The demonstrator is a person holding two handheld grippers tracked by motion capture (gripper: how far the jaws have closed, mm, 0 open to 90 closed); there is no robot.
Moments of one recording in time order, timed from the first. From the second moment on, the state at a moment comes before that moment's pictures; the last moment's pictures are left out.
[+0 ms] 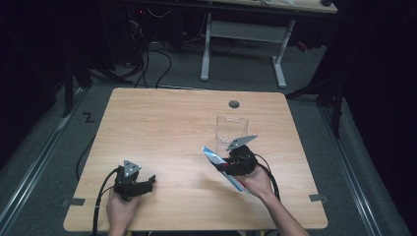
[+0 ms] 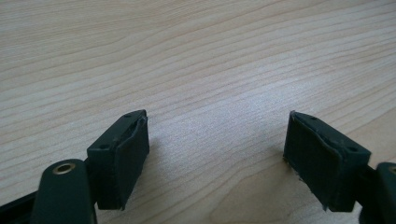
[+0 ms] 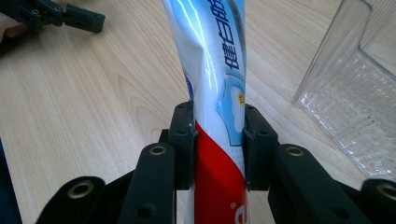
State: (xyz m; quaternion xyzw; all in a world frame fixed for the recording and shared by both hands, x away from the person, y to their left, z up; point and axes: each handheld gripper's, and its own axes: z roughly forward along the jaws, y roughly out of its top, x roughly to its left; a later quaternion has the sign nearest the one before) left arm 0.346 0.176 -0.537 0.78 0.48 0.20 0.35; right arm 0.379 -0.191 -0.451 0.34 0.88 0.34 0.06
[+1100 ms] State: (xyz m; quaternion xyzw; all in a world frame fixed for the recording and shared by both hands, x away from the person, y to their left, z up) left arm 0.346 0.176 -0.537 0.77 0.49 0.20 0.35; right arm 0.371 -0.209 -0.436 0.34 0.86 0.37 0.10
